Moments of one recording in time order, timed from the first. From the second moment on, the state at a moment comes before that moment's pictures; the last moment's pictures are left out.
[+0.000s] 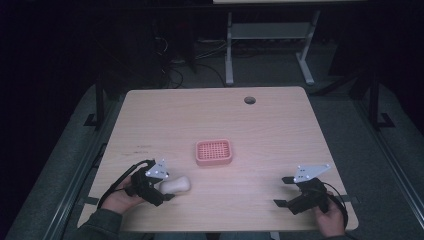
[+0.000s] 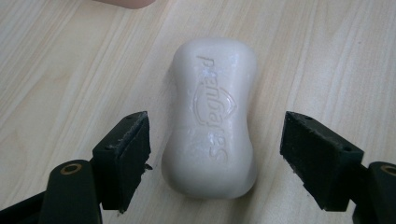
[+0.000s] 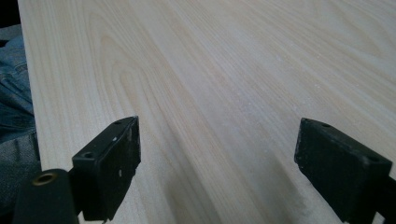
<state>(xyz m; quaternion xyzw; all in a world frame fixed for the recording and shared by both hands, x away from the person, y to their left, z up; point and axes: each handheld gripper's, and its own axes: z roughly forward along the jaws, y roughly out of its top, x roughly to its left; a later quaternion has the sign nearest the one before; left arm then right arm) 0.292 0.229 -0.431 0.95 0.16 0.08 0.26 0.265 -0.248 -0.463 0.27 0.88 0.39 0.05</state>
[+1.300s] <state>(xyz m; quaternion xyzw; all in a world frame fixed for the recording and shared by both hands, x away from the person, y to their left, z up) 0.312 0.207 -0.441 0.96 0.15 0.04 0.22 0.265 -0.247 -0.463 0.27 0.88 0.39 0.05</state>
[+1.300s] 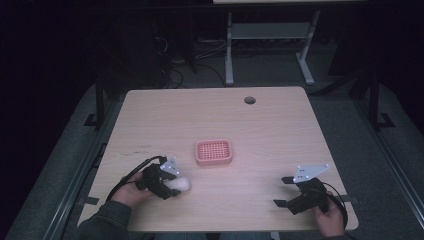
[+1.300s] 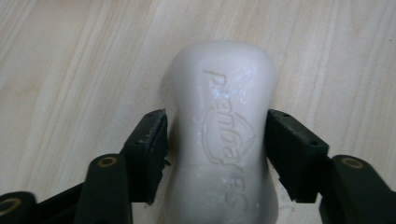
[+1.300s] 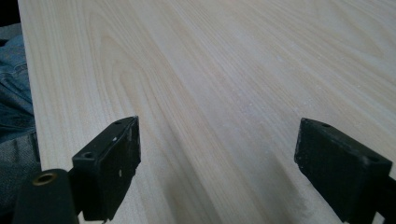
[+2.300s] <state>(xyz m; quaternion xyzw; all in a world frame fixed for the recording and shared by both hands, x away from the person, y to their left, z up) 0.311 0.202 -0.442 0.97 0.15 0.03 0.21 0.265 -0.247 -0.463 0.27 0.88 0.39 0.05</state>
